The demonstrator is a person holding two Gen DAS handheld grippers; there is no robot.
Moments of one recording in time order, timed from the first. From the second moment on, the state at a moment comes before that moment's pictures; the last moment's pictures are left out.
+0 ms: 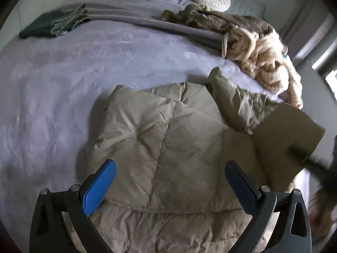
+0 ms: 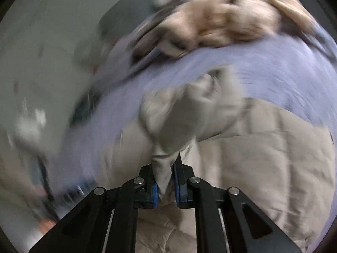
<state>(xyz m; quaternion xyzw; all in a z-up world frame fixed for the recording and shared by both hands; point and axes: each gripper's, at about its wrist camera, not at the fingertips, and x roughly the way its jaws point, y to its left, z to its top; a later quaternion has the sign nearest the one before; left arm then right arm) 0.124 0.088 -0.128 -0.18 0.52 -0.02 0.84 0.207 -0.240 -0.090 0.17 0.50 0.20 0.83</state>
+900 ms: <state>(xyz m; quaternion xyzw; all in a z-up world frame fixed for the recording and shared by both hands) 0.150 0.021 -0.171 -0.17 0.57 -0.12 0.79 0.127 -0.436 -0.172 0.41 0.51 0.02 0.76</state>
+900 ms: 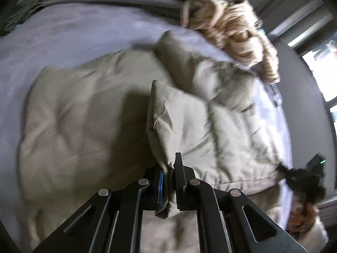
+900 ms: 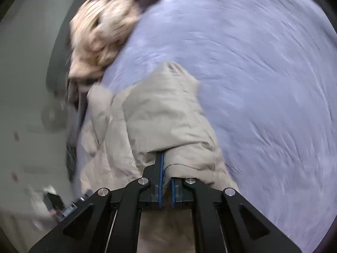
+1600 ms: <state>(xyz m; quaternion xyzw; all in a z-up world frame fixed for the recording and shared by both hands) 0.144 0.043 -0.112 -0.10 0.50 -0.07 0.85 0.111 -0.447 -0.116 0.22 0.53 0.00 0.82</state>
